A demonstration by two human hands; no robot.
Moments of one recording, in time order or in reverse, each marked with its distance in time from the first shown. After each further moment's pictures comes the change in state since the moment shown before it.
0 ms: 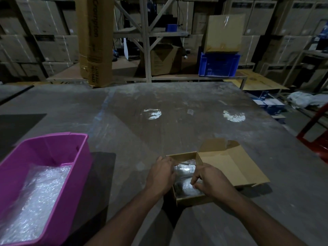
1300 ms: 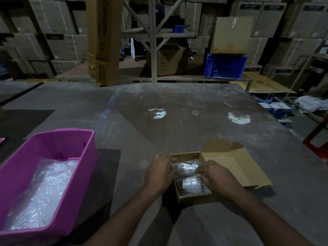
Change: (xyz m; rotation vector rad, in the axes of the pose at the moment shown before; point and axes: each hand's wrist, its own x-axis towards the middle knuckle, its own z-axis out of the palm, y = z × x) left_hand -0.016 -0.011 -0.013 -0.132 0.146 -0.004; right_hand -0.005 -0.002 -0.016 -0.113 0.003 0.037
